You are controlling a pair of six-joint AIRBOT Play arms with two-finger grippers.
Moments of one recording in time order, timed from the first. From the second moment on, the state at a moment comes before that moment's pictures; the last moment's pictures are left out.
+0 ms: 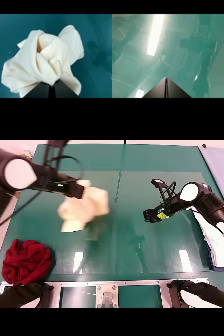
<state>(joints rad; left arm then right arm) -0.52 -1.13 1.43 1.55 -1.15 -1.60 0.22 -1.20 1.09 -1.29 1.26 1.56</state>
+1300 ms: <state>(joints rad) -0.26 -1.68 1.27 0.80 -0.95 -1.30 -0.12 -1.19 0.47 -0.90 1.26 1.40</state>
